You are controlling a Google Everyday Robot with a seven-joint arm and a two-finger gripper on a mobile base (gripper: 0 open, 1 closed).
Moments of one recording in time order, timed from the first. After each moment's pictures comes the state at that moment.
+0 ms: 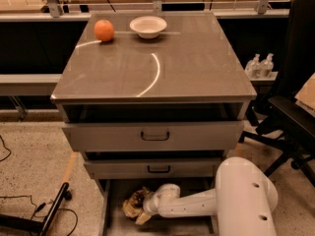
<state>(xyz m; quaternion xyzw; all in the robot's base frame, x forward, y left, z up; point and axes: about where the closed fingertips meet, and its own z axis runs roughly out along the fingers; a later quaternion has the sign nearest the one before) 0.538 0.076 0.161 -0.63 0.72 0.12 0.27</state>
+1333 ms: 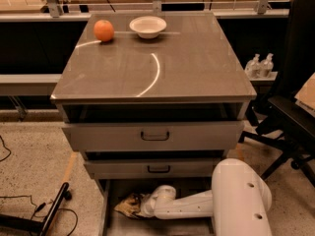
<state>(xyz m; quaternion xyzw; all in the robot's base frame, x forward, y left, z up) 0.535 0.084 0.144 -0.63 0.73 0.11 0.25</state>
